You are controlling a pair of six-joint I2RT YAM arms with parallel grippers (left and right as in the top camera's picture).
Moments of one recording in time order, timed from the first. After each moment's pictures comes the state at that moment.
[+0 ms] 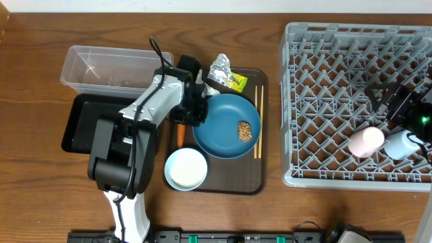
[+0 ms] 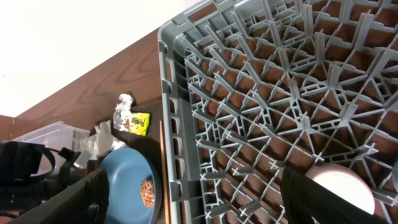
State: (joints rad) left arm -0.30 2.02 1.40 -0.95 0.22 -0.11; right arm -0.48 1.18 1.31 -0.98 -0.57 0.15
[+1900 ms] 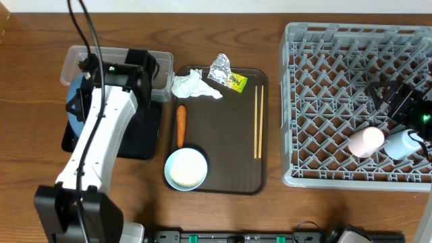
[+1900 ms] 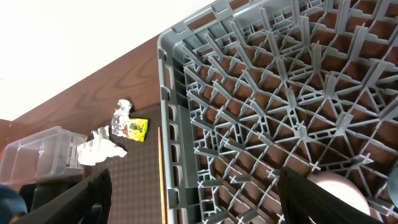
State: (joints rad) left arm -0.13 1.62 1.43 -1.45 -1.16 -0.52; right arm -0.48 1.19 1.31 -0.95 -0.57 0.15
